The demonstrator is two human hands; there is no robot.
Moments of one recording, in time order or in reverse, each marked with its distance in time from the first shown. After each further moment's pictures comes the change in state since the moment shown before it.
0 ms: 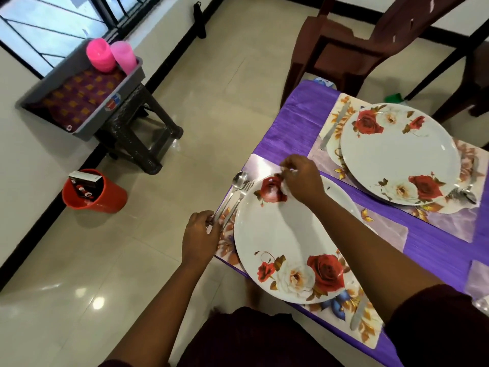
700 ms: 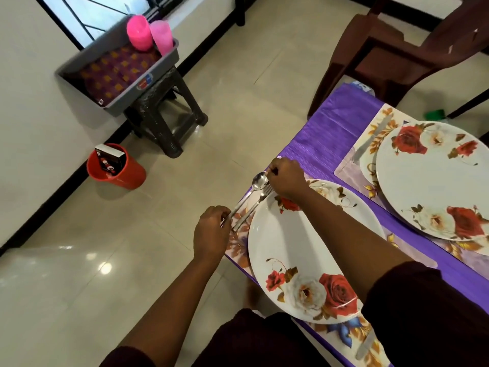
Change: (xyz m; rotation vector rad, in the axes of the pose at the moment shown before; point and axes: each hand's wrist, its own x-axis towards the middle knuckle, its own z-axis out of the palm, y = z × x) left_hand 0.000 0.011 0.000 0.045 0.077 -0.066; right_hand 0.033 -0.043 0.067 -0.270 -0.340 -0.060
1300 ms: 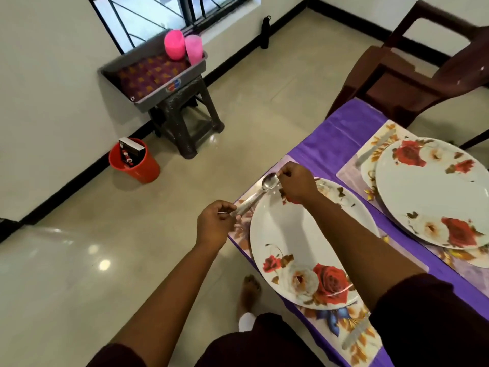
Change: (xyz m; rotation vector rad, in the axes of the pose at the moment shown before) left_hand -0.045 0.013 -0.022 -0.515 0.004 -0.286; right_hand -0.049 -0.004 -0.017 0.187 -0.006 0.058
